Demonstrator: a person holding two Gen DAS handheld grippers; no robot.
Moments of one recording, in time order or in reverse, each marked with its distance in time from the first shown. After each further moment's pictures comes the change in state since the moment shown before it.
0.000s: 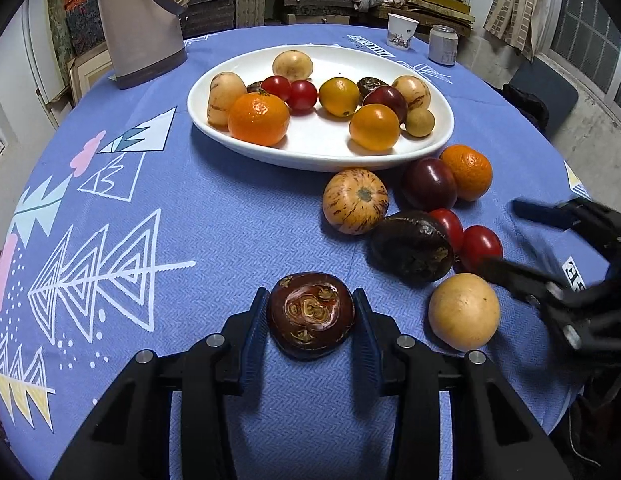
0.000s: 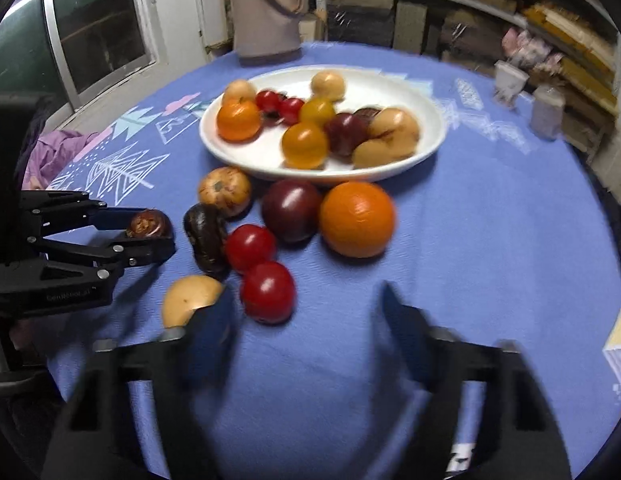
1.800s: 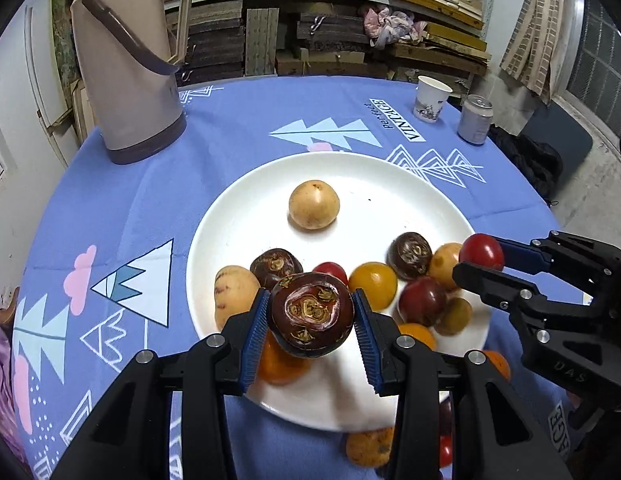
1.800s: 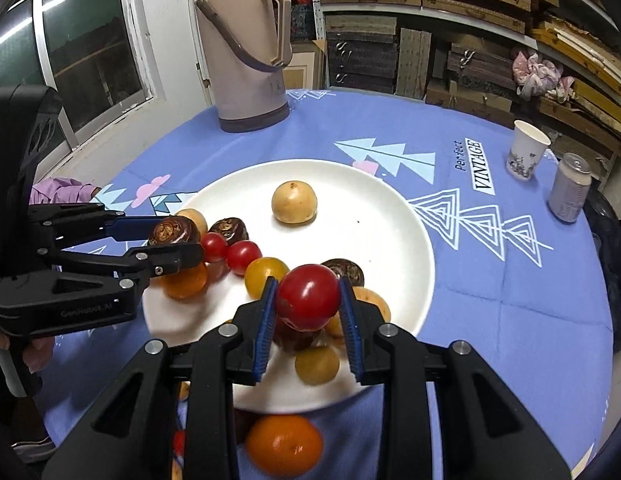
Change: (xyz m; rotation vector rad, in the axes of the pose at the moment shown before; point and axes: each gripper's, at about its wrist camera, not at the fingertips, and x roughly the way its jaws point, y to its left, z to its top) left arm 0.019 0.022 0.148 -0.044 -0.087 0.008; right arm 0.026 -0.053 0.138 -0.019 -0.103 0.003
